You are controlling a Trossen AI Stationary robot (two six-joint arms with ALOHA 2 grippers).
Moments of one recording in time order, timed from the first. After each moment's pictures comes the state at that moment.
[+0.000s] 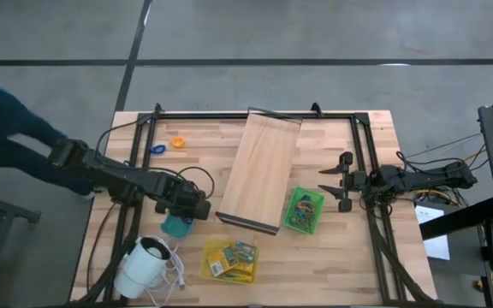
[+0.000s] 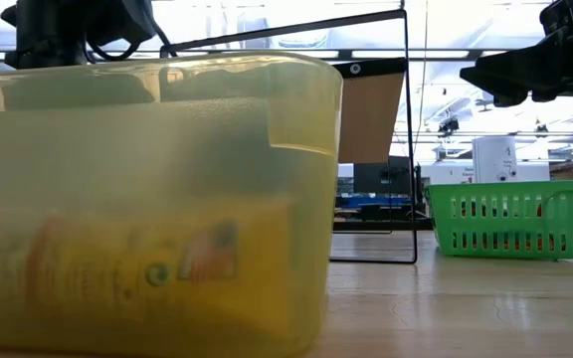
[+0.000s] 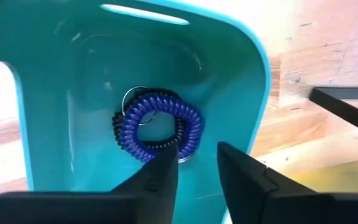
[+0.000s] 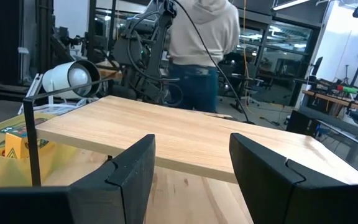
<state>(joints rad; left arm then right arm) -0.22 1.35 0.74 -0.74 0.09 -1.61 0.15 0.14 0.01 0.21 0.24 -0.16</state>
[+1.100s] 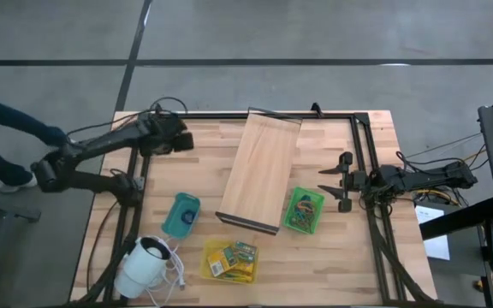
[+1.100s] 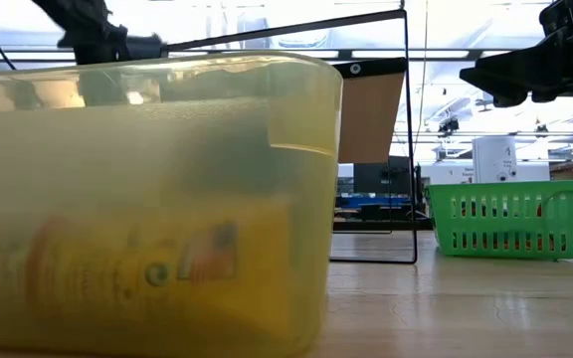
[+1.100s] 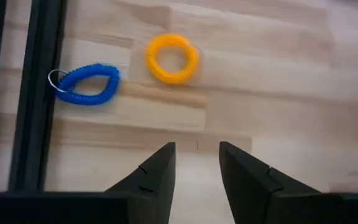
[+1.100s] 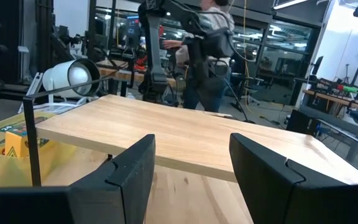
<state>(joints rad) 0.62 1.18 0.81 -0.92 -0.27 -1.03 0.15 0.14 0.01 0.21 0.24 -0.16</state>
